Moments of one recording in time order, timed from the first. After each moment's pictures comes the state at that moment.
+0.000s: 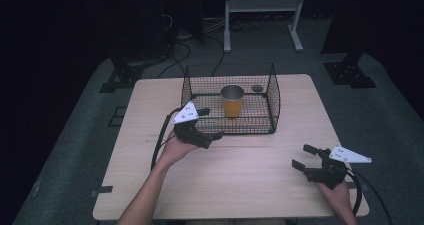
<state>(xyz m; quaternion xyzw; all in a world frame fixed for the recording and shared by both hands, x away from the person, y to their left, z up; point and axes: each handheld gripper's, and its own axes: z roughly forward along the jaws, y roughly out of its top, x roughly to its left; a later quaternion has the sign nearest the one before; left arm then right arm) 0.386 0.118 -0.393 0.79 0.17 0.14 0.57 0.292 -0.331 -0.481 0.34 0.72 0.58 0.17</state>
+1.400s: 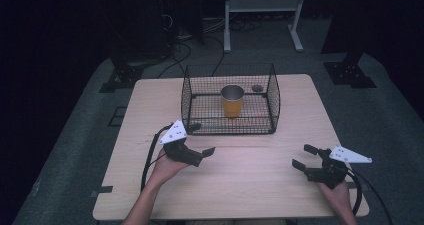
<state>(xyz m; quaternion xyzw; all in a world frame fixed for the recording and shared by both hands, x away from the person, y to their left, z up) 0.343 0.144 -0.415 0.77 0.19 0.14 0.59 0.292 -0.332 -0.481 0.35 0.71 0.58 0.17</state>
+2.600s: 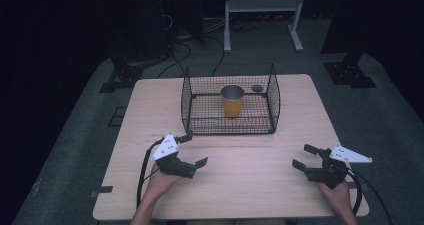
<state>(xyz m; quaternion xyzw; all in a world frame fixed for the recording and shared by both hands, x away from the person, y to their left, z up) 0.314 0.164 -0.441 0.76 0.22 0.16 0.60 0.293 -0.332 -0.481 0.35 0.71 0.58 0.17</state>
